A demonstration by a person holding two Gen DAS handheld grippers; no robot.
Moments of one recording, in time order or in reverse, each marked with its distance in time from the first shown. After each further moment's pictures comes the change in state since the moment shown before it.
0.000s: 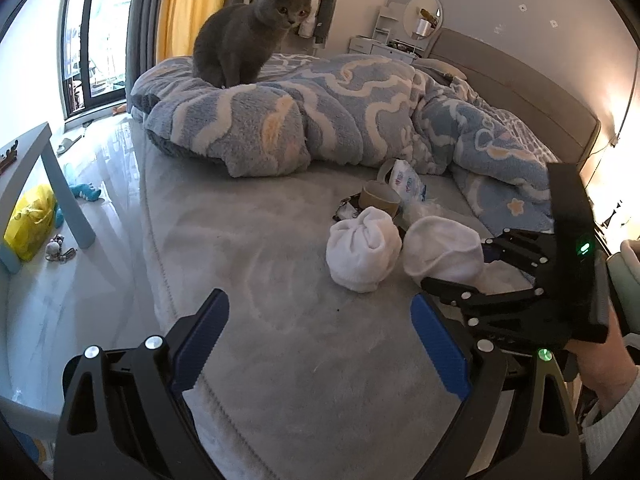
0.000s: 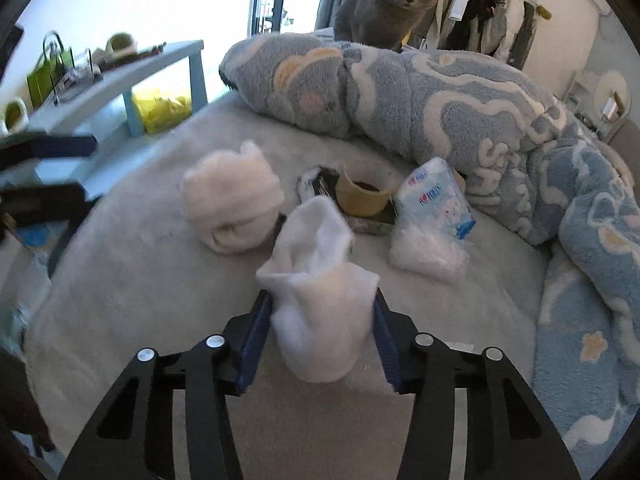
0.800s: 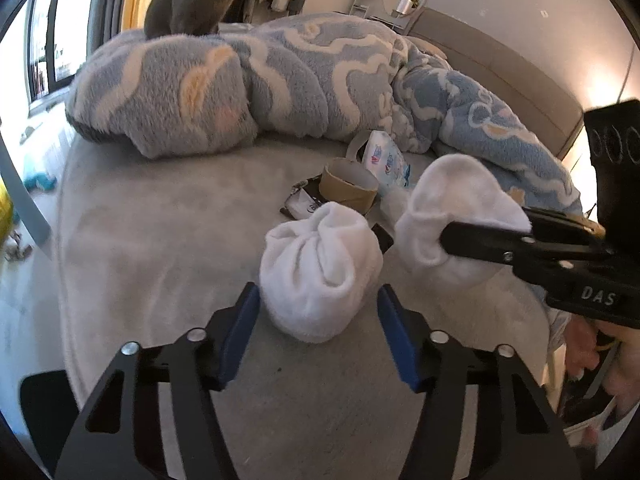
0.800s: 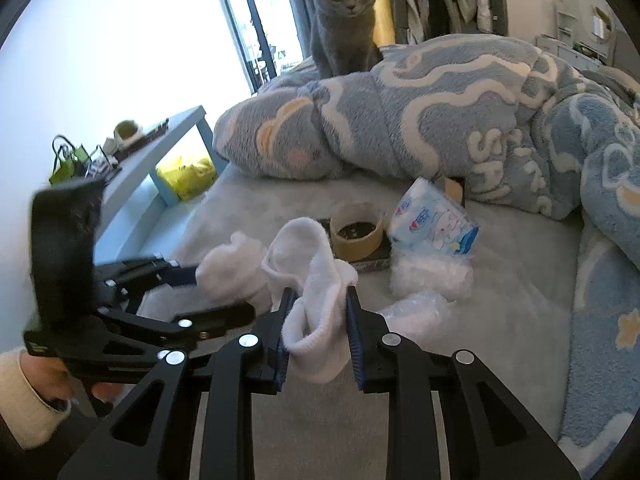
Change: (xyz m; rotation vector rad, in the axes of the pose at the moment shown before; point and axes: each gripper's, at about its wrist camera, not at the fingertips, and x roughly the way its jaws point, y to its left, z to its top) left arm 0.080 -0.017 0.012 -0.023 0.087 -0.141; right arm -0.019 -0.049 0.018 0.260 -0.081 0.218
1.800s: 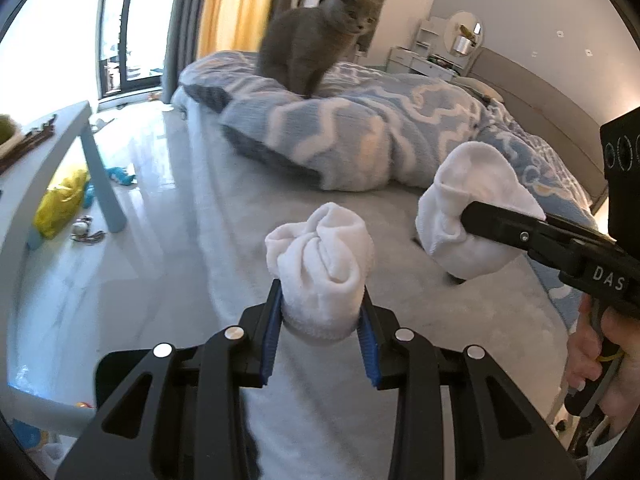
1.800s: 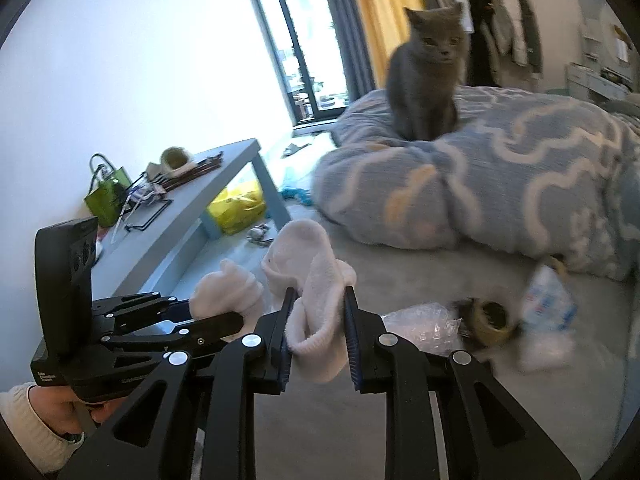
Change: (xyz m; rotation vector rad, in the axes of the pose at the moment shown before) left arm -0.115 0.086 -0.010 -0.092 -0.110 0.212; right arm 0.021 0.114 0.048 -0.062 -0.111 0.129
